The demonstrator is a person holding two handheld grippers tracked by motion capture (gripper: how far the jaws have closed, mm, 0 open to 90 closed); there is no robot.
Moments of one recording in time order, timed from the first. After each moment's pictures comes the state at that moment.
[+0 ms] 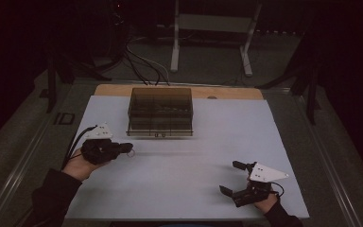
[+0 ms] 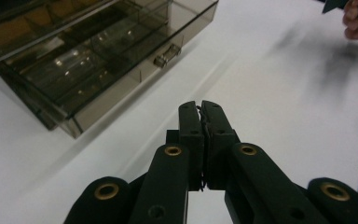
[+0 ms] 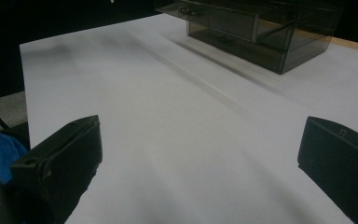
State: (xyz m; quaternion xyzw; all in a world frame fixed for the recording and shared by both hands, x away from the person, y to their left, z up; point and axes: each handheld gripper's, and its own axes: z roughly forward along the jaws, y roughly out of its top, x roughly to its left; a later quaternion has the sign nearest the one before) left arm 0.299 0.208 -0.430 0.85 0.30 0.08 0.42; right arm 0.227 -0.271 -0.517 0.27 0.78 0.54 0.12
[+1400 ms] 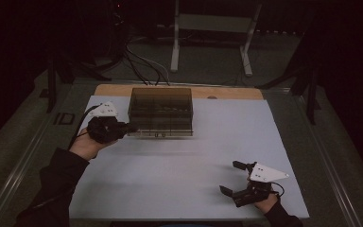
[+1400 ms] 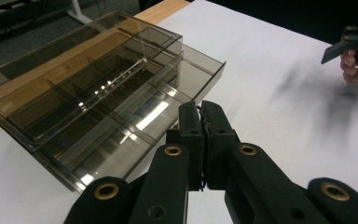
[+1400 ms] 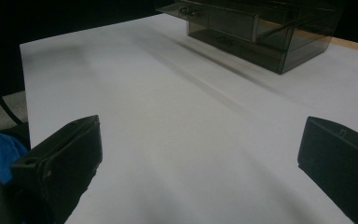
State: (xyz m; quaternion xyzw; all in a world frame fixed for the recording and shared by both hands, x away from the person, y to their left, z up) left arm 0.337 0.191 -0.392 0.85 0.28 0.10 0.44; right arm 0.227 -0.271 -0.517 0.27 0.78 0.54 0.12
